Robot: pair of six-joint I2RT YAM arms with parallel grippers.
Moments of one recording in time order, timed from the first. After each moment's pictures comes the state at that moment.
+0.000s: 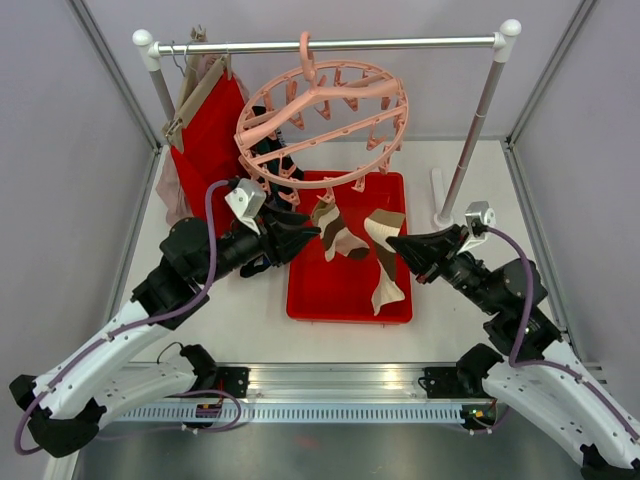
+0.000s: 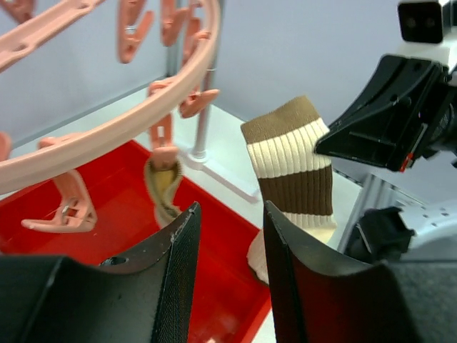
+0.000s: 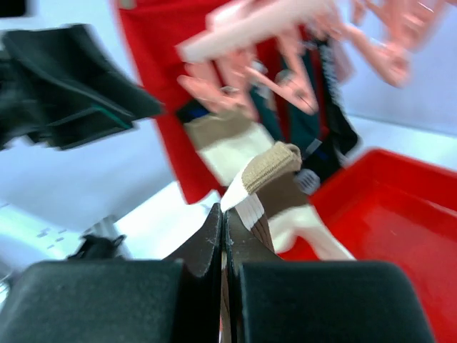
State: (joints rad) left arm -0.81 0.84 1.00 -0.08 0.14 -0.21; right arm 0.64 0.54 0.65 0.09 -0.19 0.42
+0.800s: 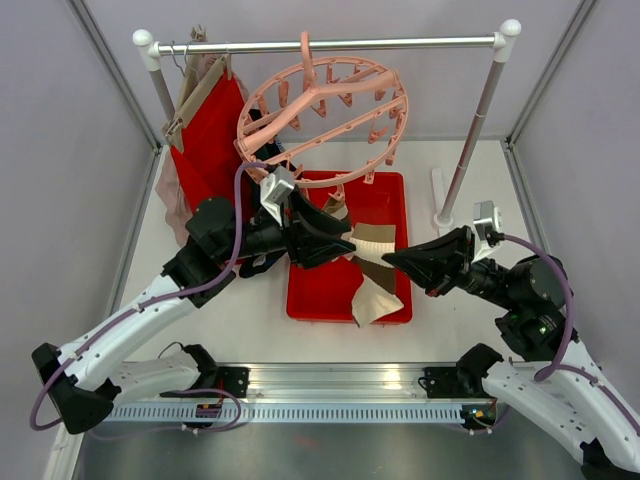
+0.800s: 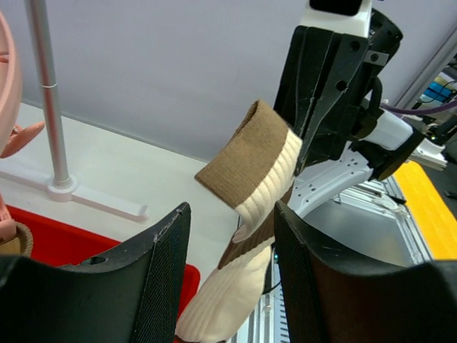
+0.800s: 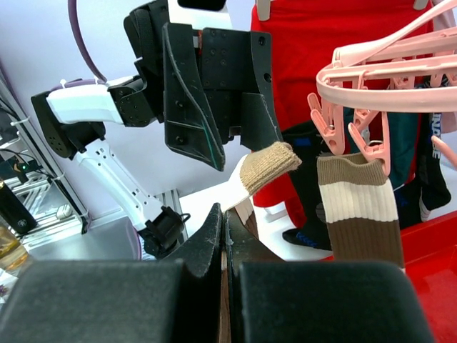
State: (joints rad) left arm -0.81 1.02 1.07 0.14 0.58 -0.39; right arm 0.64 0.55 0.82 0.10 -0.55 0.41
